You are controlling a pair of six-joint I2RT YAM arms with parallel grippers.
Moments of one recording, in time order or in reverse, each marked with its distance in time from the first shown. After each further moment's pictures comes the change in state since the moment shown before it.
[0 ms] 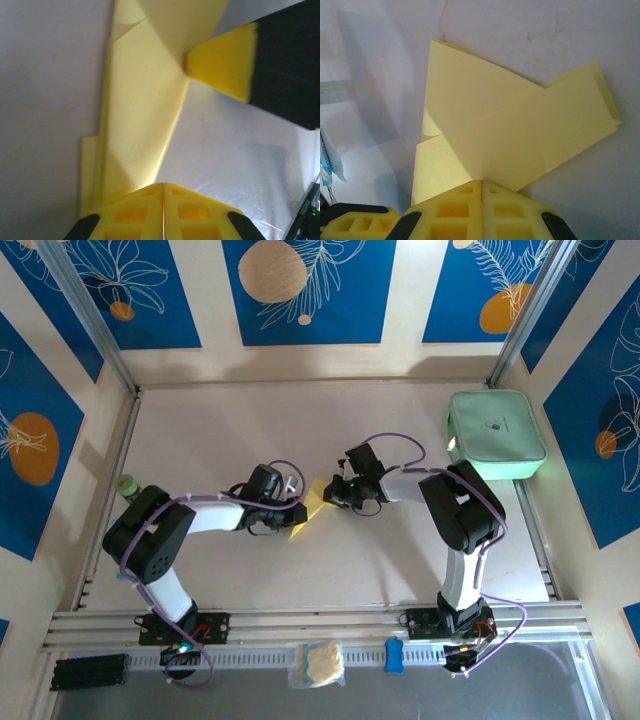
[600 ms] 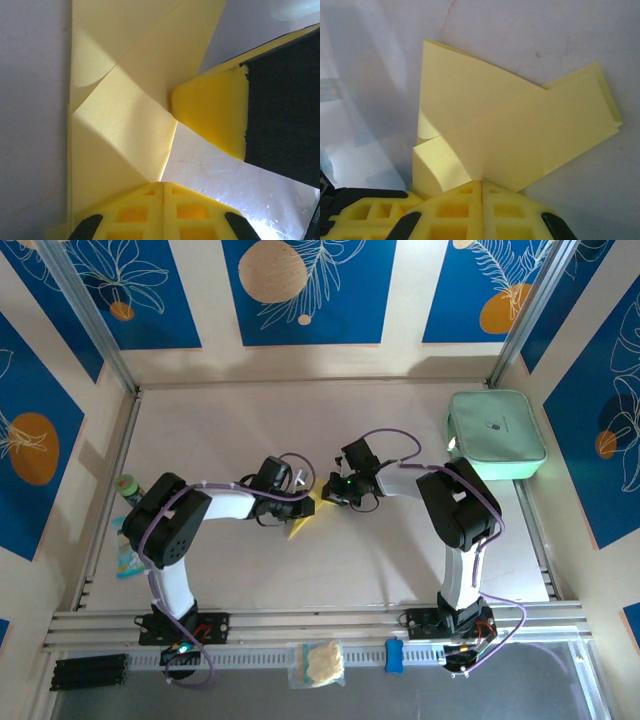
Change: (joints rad) left arm -0.001 0.137 0.112 -0.003 0.017 0.070; right arm 0.001 0.030 0.079 -0.106 0.026 -0.034
